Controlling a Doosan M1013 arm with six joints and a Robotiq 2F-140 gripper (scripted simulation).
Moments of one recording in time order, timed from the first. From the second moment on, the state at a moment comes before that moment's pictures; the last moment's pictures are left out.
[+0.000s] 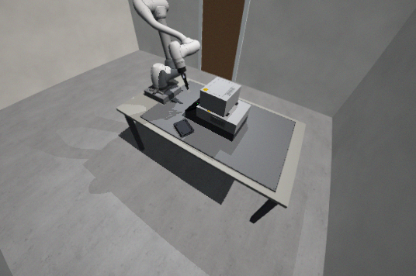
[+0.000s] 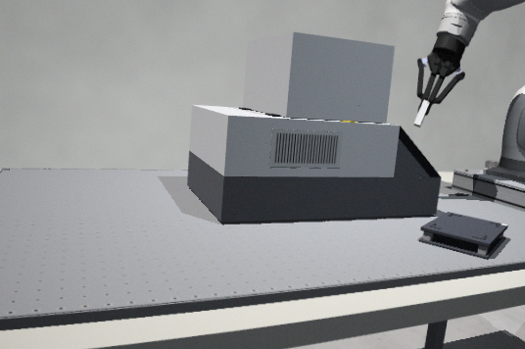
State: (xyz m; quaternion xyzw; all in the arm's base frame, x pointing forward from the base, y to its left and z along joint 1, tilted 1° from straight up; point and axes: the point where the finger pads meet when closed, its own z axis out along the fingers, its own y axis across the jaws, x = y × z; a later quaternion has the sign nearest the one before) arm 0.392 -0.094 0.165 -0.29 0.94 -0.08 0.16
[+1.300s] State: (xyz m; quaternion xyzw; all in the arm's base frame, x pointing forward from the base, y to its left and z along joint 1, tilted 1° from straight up) arm 0.438 -0.102 0.129 -0.29 0.94 -0.08 0.16
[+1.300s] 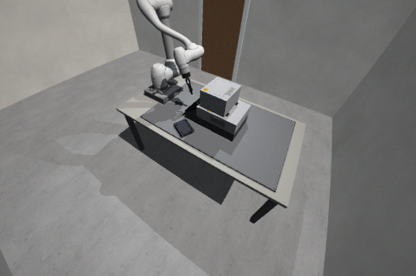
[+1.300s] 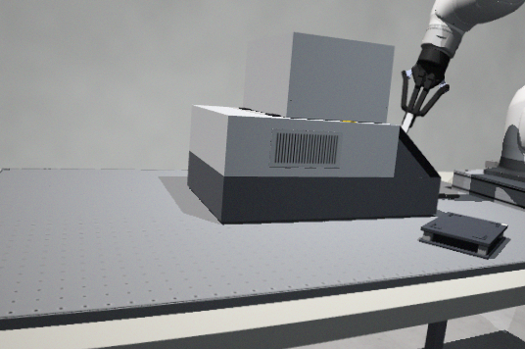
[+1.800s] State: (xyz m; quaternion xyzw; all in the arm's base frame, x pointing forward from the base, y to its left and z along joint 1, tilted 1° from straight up) arm 0.453 -0.105 0.117 -0.29 0.94 -0.08 0.16
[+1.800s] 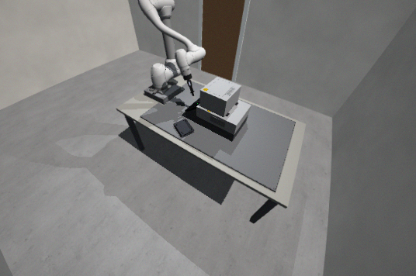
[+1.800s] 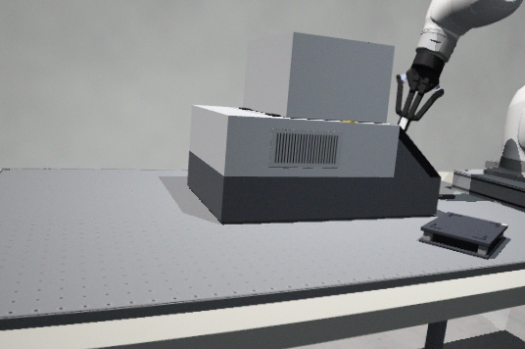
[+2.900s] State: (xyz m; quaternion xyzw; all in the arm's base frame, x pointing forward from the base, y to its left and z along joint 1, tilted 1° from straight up) arm 0.465 -0.107 0.103 -0.29 0.94 -0.08 0.16
